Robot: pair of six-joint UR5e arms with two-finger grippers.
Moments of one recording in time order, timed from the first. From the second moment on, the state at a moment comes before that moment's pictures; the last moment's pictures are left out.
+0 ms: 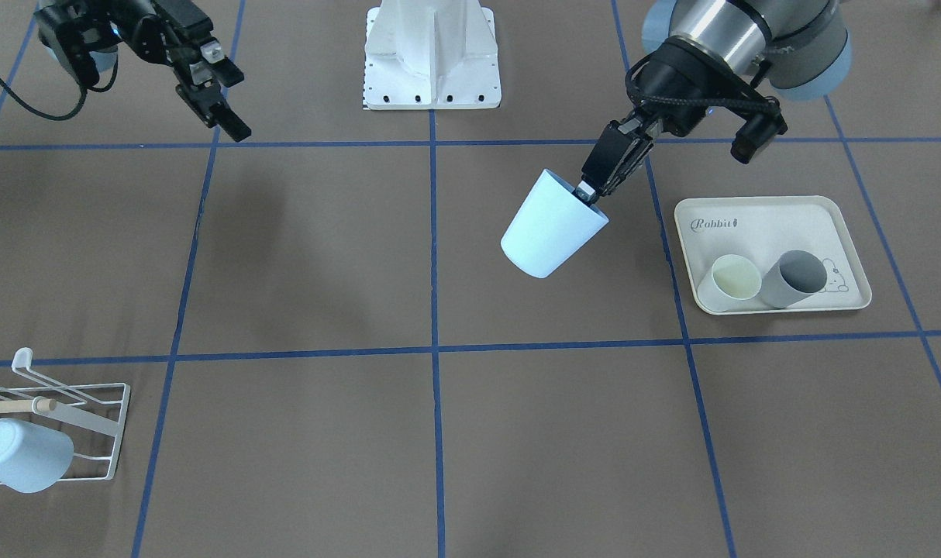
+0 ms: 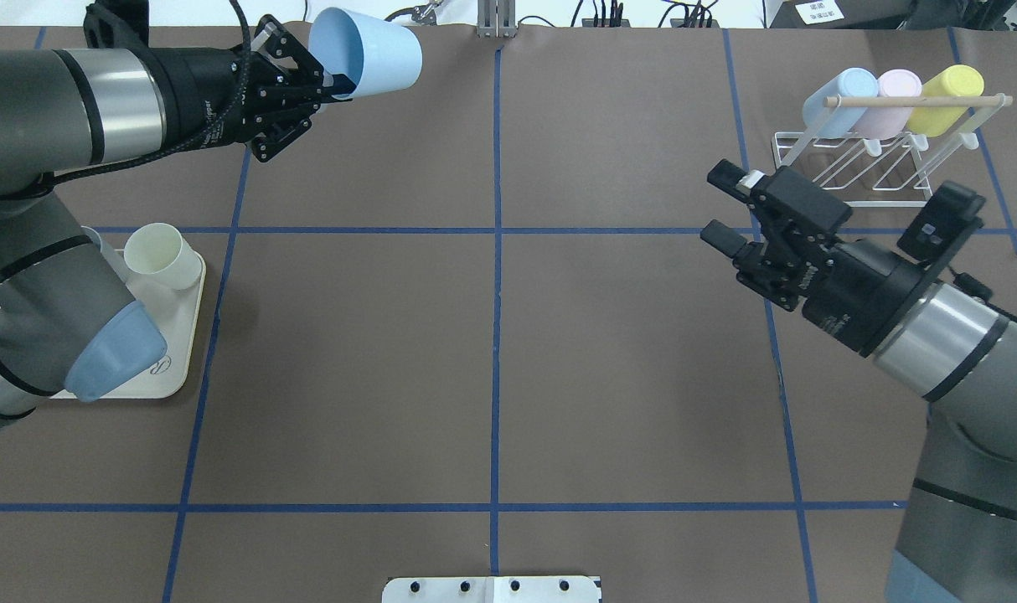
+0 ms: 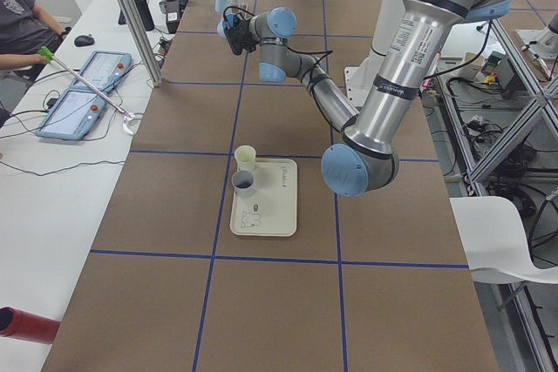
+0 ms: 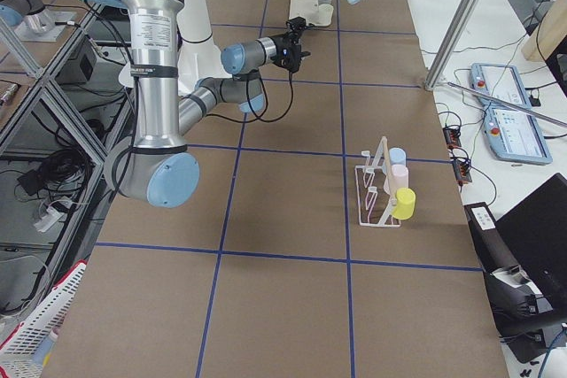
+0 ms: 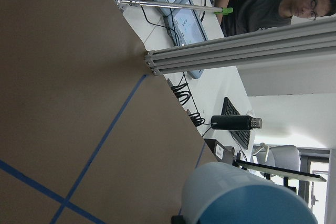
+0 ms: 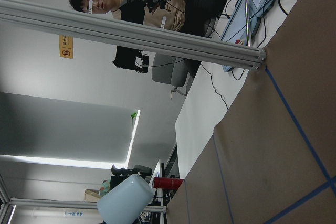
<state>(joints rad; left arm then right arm) -0.81 -2.00 -1.88 -2.50 -1.78 -2.10 0.42 -1.50 2.05 -0.18 1.18 1.86</state>
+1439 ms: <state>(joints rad) -0.77 -1.98 -1.76 -2.91 -1.74 -2.28 0.38 -1.06 1.86 -0.36 1.18 1.94</state>
